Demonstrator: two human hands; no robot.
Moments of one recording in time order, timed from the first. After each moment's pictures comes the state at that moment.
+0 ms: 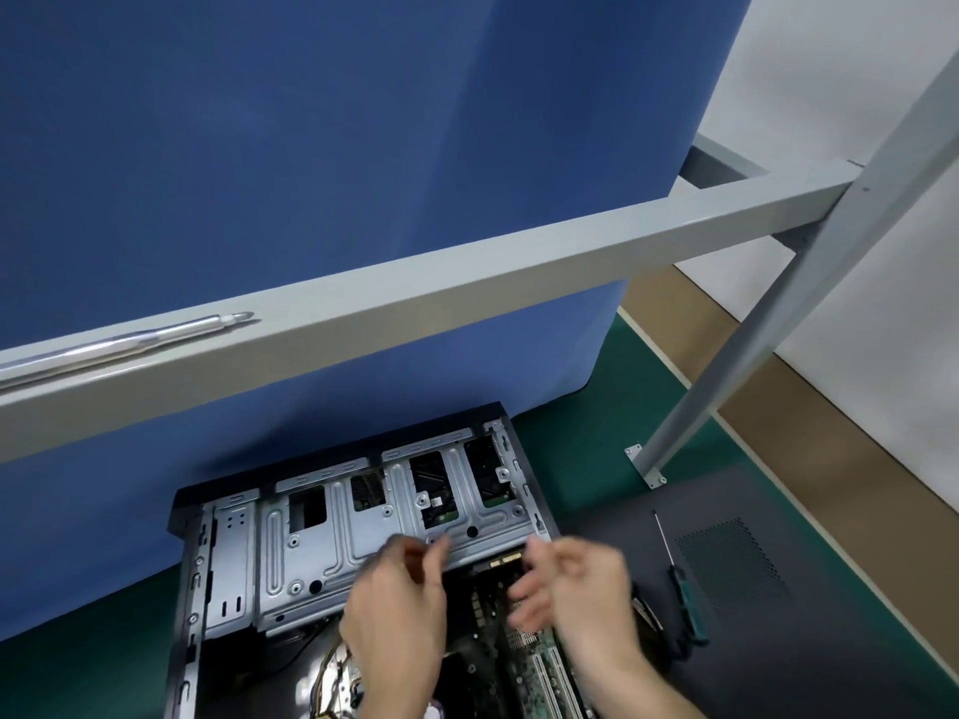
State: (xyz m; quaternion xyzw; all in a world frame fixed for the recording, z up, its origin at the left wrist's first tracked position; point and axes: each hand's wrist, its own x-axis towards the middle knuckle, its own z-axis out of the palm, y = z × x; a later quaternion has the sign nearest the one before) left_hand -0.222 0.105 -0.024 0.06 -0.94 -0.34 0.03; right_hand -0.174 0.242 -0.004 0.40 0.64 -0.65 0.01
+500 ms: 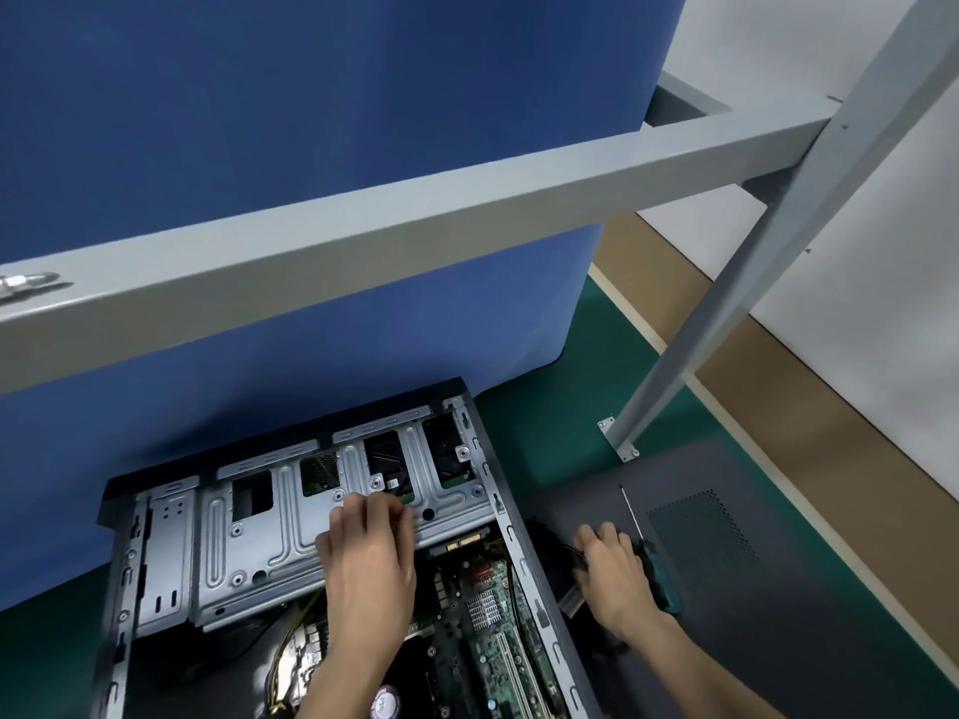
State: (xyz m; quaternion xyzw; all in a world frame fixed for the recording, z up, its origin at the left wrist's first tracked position) left_hand -0.238 0.120 -0.062 -0.09 -0.97 -0.23 0.09; right_hand -0.155 0.351 -0.128 0.23 0.94 -0.13 0.20
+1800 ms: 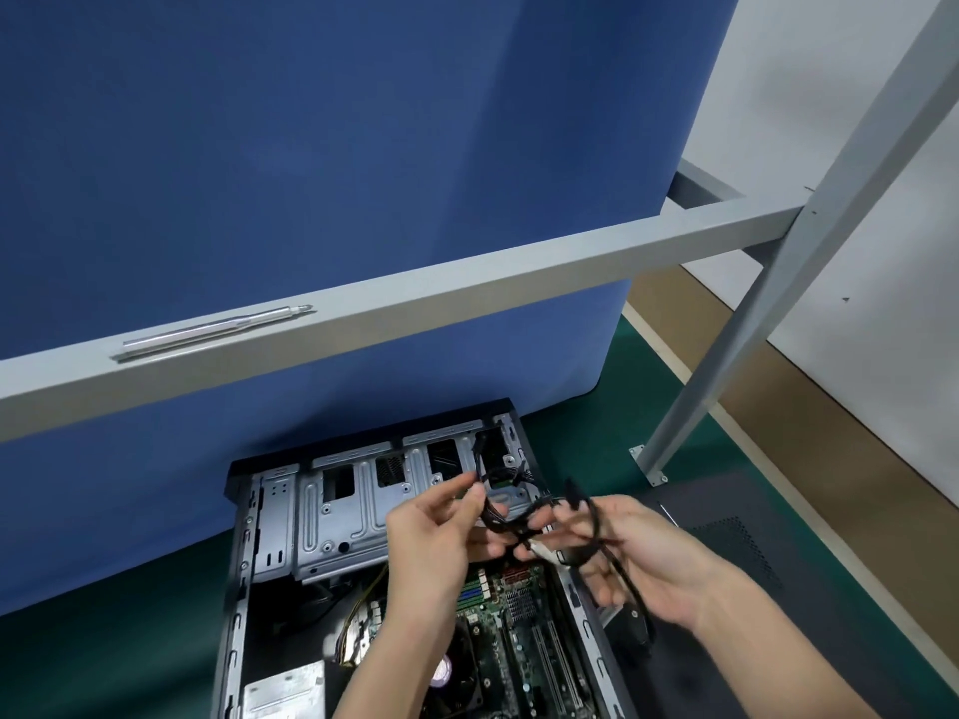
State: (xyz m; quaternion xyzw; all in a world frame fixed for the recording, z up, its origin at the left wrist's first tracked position) left_hand -0.202 0.121 0.063 0.11 -0.61 -0.77 -0.16; right_hand -0.161 0.308 0.061 0.17 0.55 -0.77 0.26
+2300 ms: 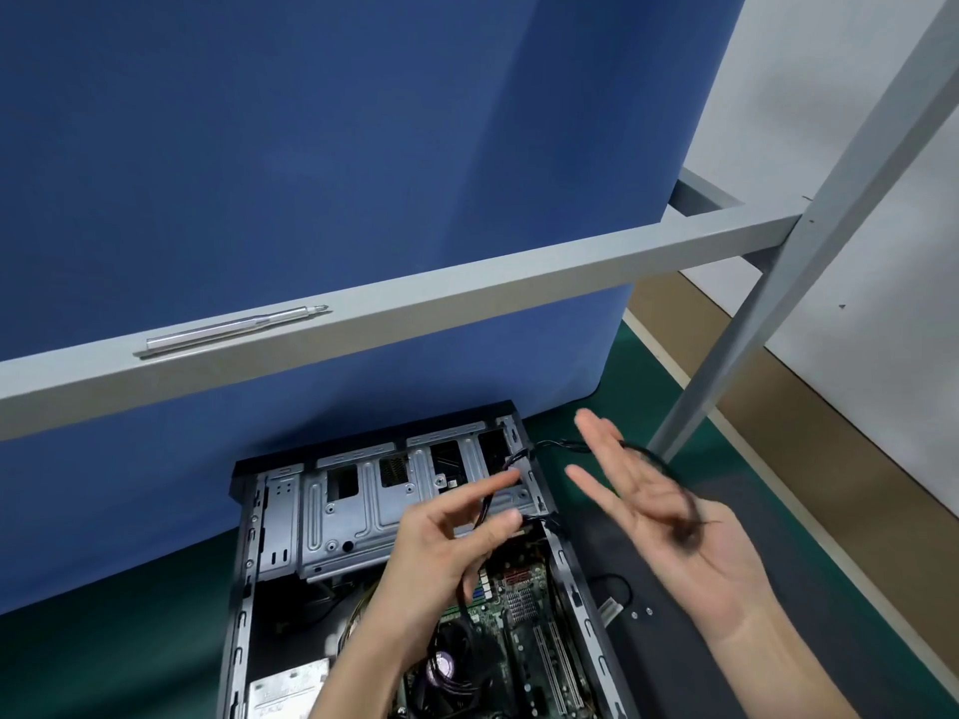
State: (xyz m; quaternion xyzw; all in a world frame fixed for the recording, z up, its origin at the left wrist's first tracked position) left_hand -0.202 0.095 0.064 -0.12 -0.67 -0.70 -0.23; right_hand -0.146 0.308 0.092 0.03 0.04 -1.00 0.04
